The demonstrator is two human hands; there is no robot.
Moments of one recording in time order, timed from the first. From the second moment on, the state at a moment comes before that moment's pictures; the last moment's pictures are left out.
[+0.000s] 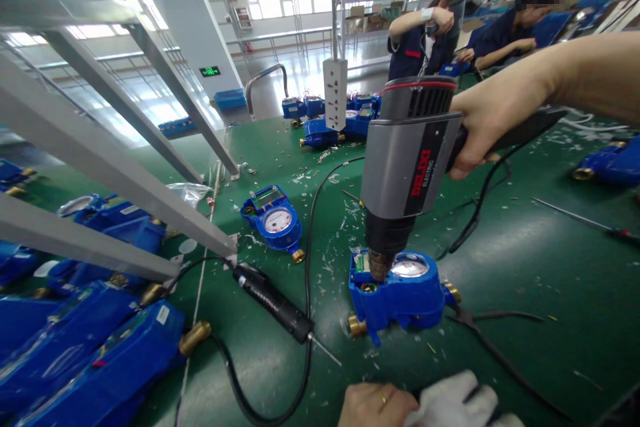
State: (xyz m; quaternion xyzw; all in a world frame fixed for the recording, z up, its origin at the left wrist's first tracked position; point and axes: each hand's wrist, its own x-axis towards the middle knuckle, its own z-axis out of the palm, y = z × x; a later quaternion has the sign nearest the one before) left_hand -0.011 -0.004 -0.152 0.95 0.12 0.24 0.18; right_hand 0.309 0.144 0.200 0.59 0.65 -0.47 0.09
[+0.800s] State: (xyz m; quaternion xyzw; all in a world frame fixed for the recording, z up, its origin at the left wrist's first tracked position) left_hand -0.014 -0.009 -0.160 0.95 0.12 0.23 0.18; right_hand 0.289 0.147 0.207 0.61 0.67 -0.41 0.11
